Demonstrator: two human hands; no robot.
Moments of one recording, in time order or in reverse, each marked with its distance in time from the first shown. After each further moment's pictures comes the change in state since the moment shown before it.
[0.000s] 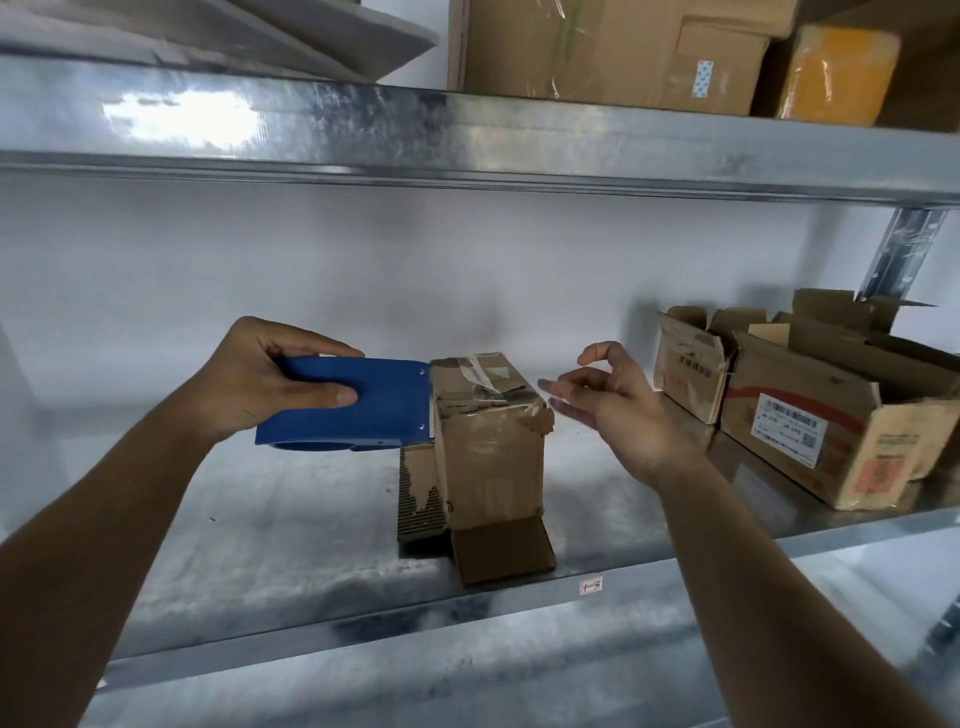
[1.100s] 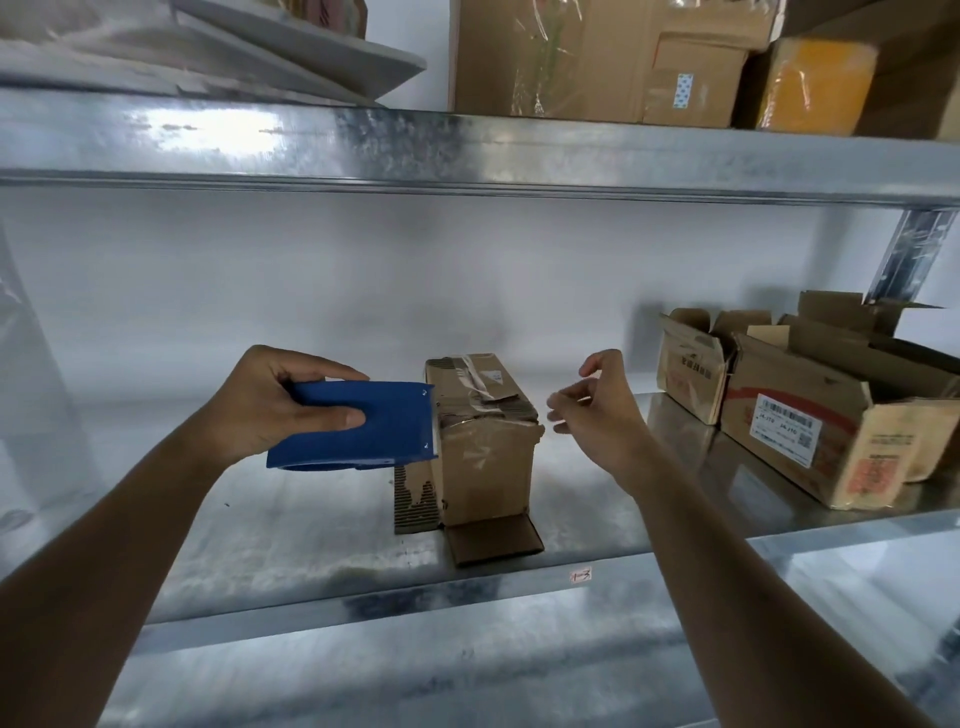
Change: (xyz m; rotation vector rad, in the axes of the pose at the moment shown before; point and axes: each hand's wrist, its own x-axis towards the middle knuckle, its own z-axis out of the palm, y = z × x) left_hand -0.026 0.005 0.017 0.078 -0.003 -0.022; right_hand -0.004 0.011 0.007 -0.291 0.112 -0.023
